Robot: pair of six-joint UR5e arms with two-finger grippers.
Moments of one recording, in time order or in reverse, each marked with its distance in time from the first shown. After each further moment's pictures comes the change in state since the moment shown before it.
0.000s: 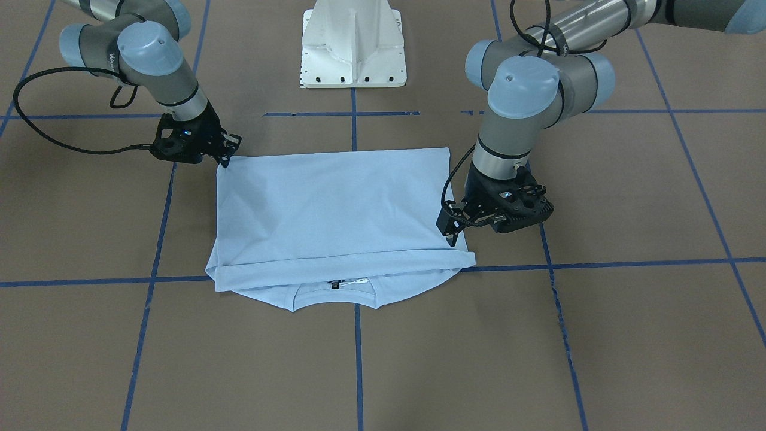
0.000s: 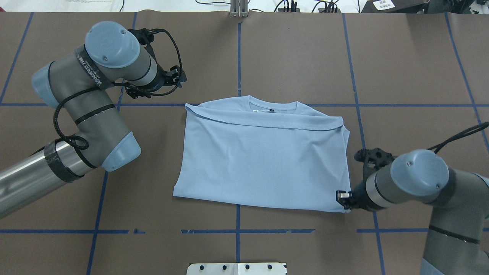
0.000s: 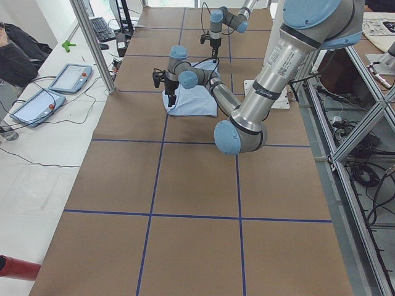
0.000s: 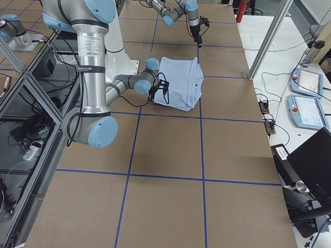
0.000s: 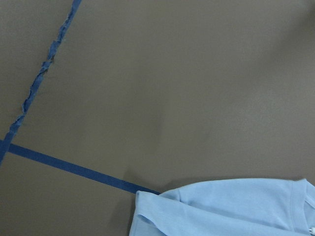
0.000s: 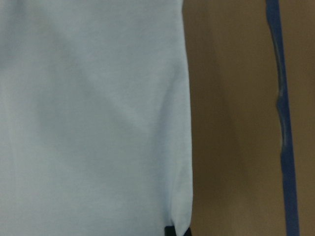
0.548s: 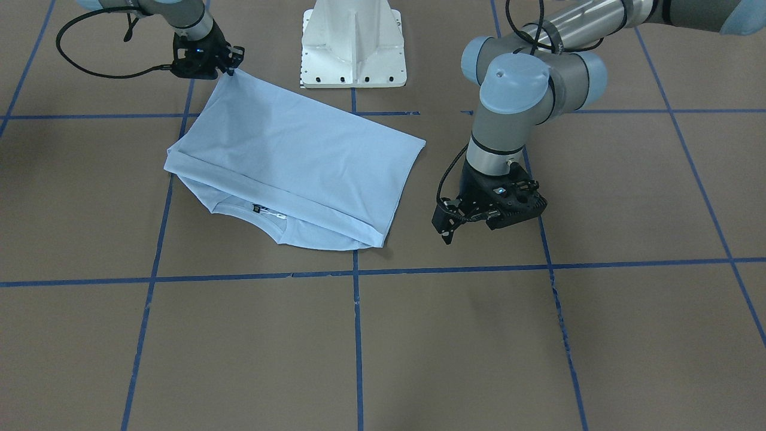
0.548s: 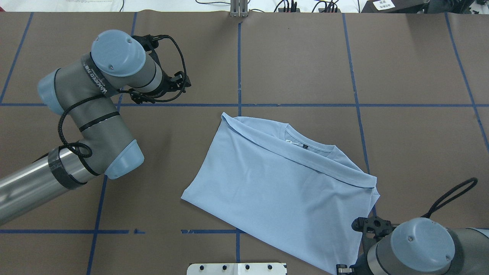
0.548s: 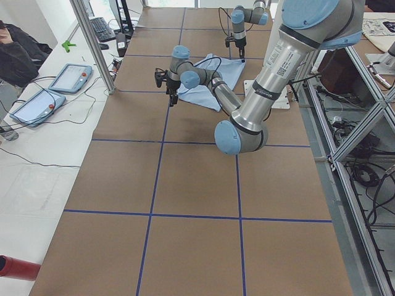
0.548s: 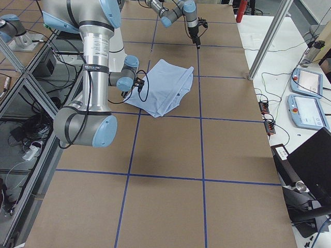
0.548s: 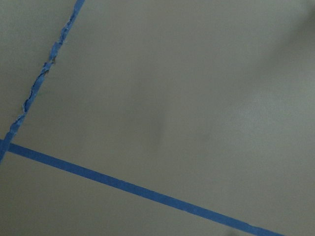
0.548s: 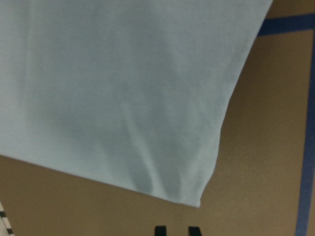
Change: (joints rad) left arm 0.032 0.002 -0.013 0.000 0.015 -0.027; right arm -0.283 -0.079 0.116 0.009 0.012 0.209
